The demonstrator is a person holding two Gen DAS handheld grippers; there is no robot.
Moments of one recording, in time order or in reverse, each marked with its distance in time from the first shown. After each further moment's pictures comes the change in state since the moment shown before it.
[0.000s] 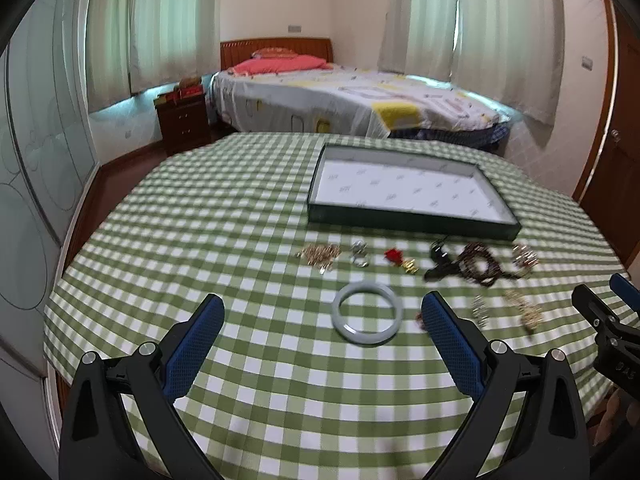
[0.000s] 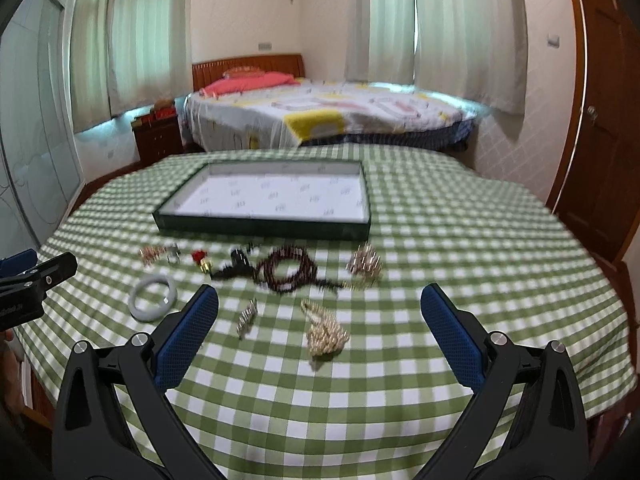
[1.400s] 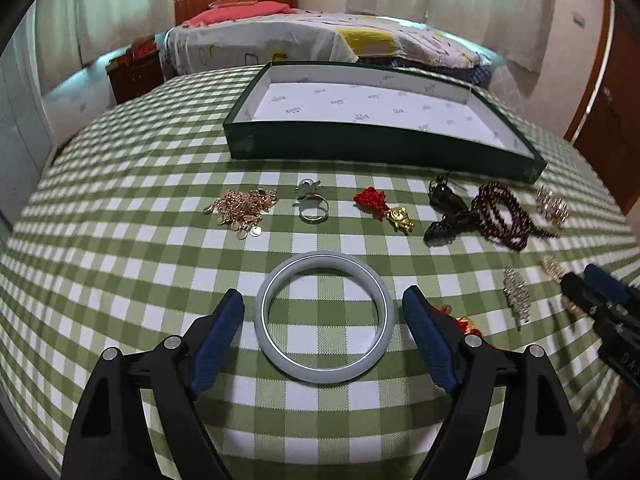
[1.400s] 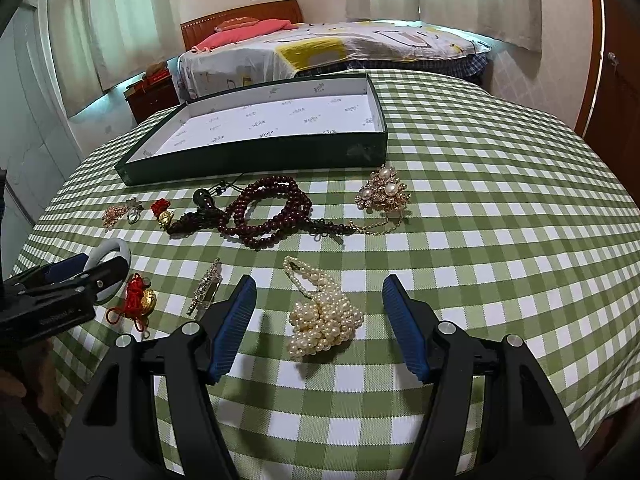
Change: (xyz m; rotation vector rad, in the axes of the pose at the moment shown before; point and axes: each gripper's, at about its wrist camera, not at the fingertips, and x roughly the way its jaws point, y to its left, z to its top) left arm 0.114 -0.039 -0.009 0.090 0.190 -0.099; right arm 0.080 -0.019 -0.019 0.068 0.187 0.050
